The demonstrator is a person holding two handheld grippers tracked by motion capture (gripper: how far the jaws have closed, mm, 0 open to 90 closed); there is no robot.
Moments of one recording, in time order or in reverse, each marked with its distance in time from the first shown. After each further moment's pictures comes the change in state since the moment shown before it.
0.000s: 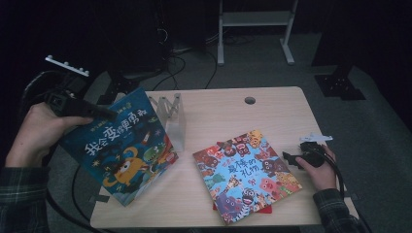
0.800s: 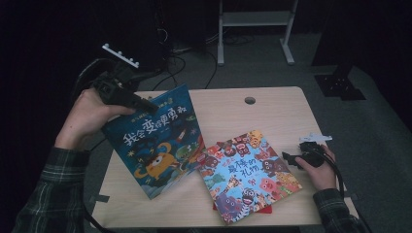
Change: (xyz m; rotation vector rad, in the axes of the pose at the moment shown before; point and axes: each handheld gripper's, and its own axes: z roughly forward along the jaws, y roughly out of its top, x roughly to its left) left arm -0.051 0.061 0.054 0.055 -0.116 0.153; right arm 0.001 0.000 0.000 0.000 0.007 -0.007
